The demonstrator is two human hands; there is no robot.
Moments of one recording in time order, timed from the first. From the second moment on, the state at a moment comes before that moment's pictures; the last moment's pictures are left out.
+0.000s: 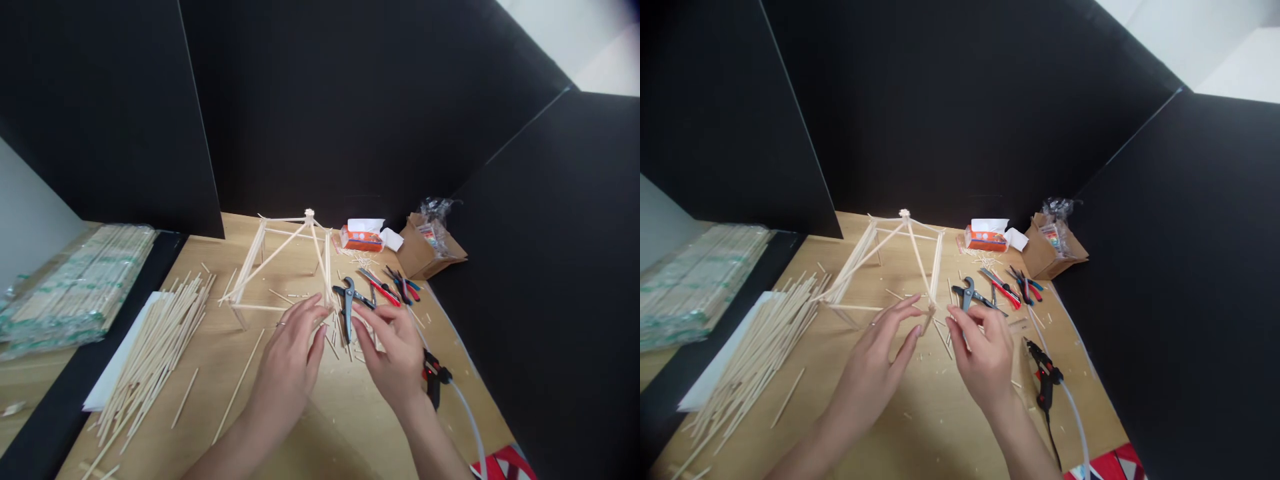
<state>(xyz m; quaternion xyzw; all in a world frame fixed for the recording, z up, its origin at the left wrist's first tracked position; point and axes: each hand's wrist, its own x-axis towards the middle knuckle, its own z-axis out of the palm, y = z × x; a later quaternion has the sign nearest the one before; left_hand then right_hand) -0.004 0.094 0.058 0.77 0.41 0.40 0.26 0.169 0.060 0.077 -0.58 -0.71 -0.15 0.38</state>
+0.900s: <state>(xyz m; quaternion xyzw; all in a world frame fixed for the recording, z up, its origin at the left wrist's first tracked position) 0.003 0.099 0.040 0.84 0.38 0.36 0.13 0.164 0.078 0.055 -0.56 -0.73 -0.16 0.37</state>
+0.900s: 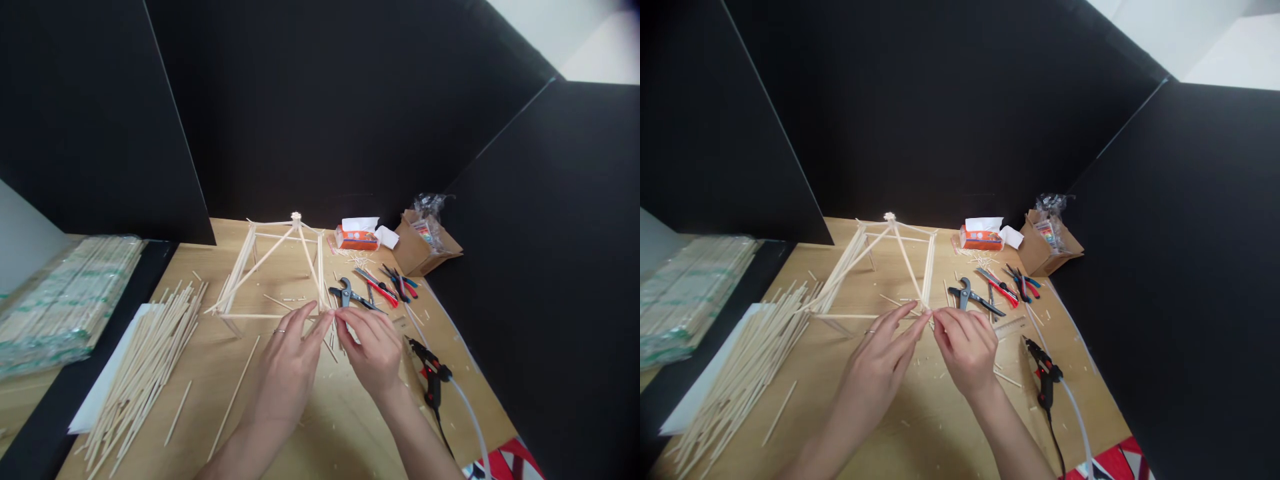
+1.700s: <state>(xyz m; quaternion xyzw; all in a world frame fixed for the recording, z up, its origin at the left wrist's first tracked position) 0.002 0.097 0.039 0.82 0.40 0.36 0.20 0.159 0.081 0.055 -0.56 -0.72 -0.11 0.39</state>
